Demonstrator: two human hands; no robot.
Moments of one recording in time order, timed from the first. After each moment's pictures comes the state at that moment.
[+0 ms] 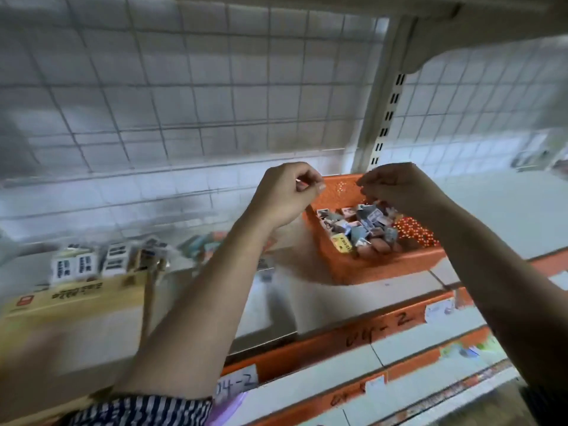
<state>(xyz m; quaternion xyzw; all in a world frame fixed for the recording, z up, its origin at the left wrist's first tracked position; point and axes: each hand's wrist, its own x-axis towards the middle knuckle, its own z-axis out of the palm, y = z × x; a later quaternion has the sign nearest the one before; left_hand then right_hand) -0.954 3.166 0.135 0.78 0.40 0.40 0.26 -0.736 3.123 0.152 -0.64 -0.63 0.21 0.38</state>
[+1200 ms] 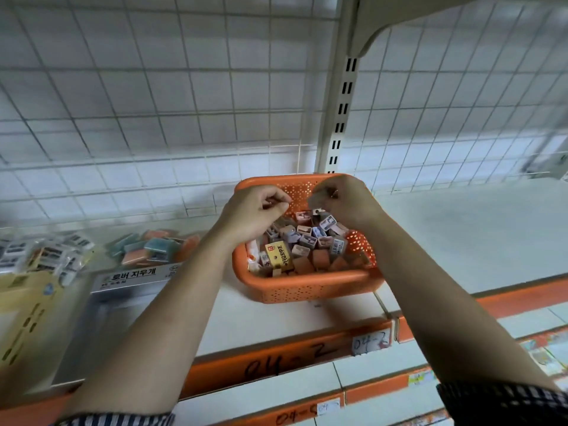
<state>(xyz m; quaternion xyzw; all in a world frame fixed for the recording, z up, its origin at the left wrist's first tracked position) -0.855 3.186 0.091 0.77 0.49 0.32 0.26 -0.653 3.190 0.101 -0.62 -0.70 0.16 0.30</state>
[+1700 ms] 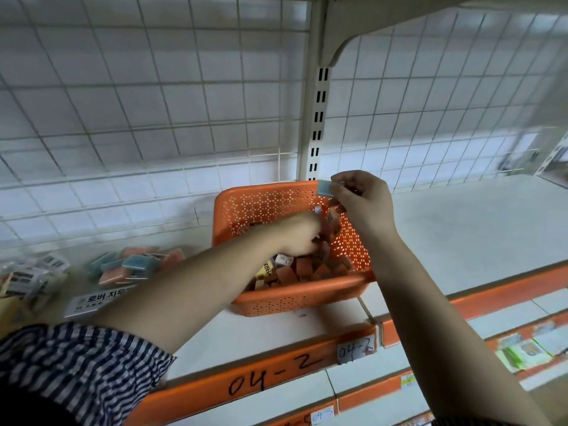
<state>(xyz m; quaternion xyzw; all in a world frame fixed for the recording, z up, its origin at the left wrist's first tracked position) -0.759 3.218 0.071 0.93 0.33 0.00 0.14 -0.627 3.160 0.104 -0.59 -0.50 0.23 0.59</state>
